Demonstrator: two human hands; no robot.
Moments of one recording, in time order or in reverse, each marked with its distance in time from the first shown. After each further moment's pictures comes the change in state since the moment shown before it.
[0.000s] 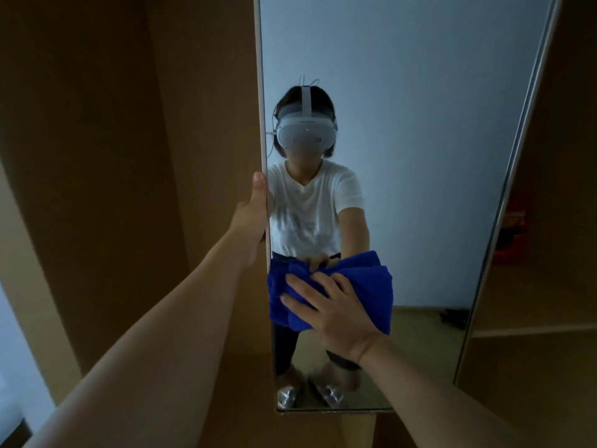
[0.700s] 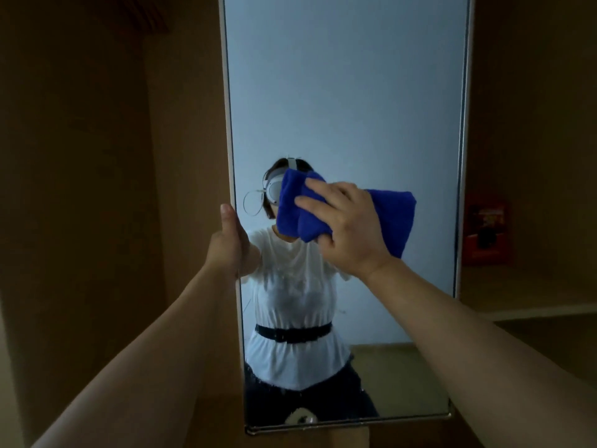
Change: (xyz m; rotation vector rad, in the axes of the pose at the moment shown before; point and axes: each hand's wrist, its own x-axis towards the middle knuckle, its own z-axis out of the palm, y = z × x) left_hand -0.006 -0.109 0.020 -0.109 0.092 0.172; right_hand -0.001 0.061 -0.027 0.099 0.479 0.187
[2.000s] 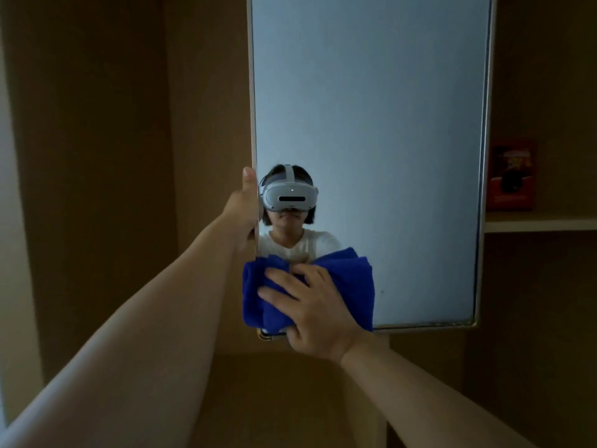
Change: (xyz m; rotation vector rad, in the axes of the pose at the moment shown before) left_hand -0.041 -0.097 -0.020 0.056 -0.091 0.025; right_hand -0.218 -0.117 0.109 0.108 -0.233 -0.193
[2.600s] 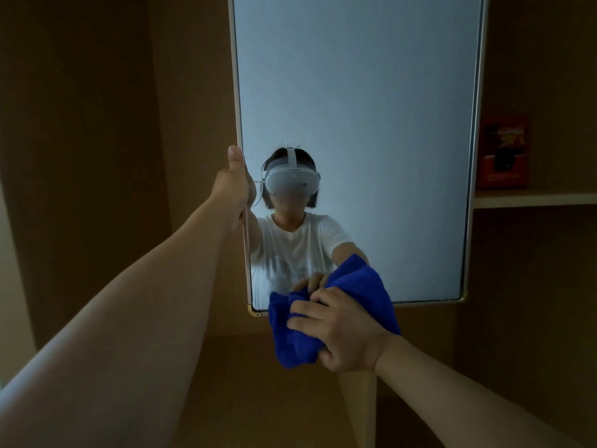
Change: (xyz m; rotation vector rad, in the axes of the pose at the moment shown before) left_hand 0.002 -0.004 0.010 0.096 0.127 0.047; right_hand -0.064 0.014 -0.011 0.029 -0.320 -0.097
